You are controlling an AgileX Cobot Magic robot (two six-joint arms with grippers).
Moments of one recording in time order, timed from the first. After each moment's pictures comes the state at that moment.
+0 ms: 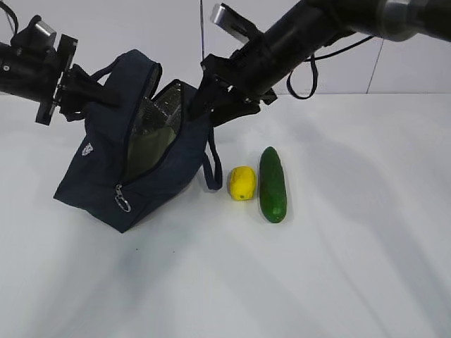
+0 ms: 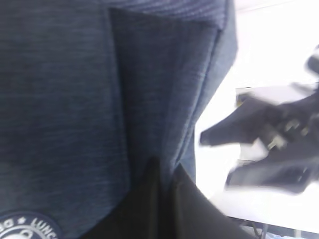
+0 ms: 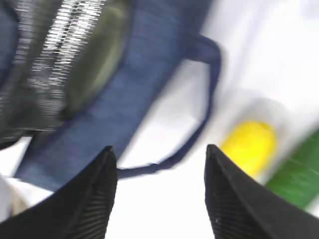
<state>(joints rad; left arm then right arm) 0.05 2.05 -1.48 -1.20 1.18 0.60 0.27 2.26 -2.05 0.81 1.21 -0.43</state>
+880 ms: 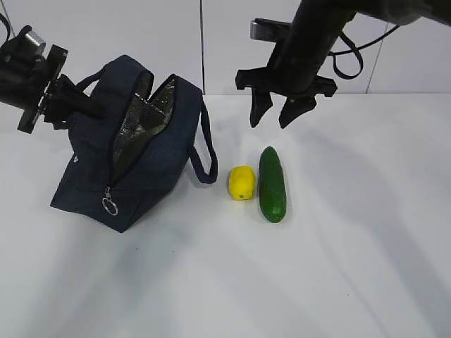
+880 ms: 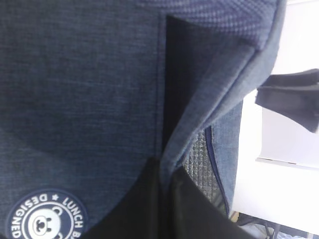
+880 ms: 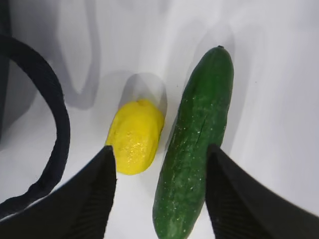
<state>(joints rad) 0.08 2.05 -1.48 -1.10 1.18 0.53 0.29 2.23 -2.10 0.18 1.23 0.14</state>
